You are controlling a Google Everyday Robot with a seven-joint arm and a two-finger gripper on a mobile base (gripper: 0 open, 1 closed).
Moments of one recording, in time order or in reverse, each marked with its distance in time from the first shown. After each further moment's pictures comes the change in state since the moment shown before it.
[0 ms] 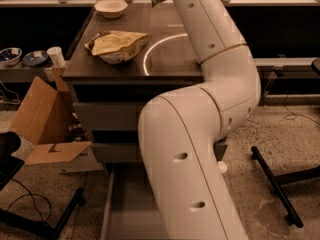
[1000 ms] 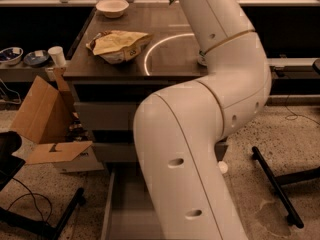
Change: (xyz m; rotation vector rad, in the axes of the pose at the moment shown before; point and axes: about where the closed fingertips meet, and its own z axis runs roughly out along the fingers) arm 0.033 -0.027 -0.046 0.090 0.189 -0.003
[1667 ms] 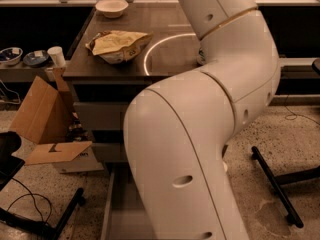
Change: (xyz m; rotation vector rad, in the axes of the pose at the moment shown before) arm -0.037 0.012 -0.069 -0.017 -0.059 -0.108
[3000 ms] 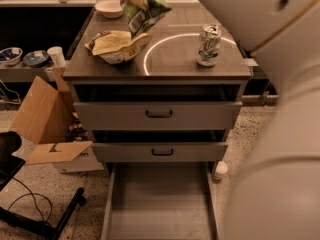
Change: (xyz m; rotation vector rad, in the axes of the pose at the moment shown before) arm 0.054 0.145 -0.112 -0.283 0.148 -0.027
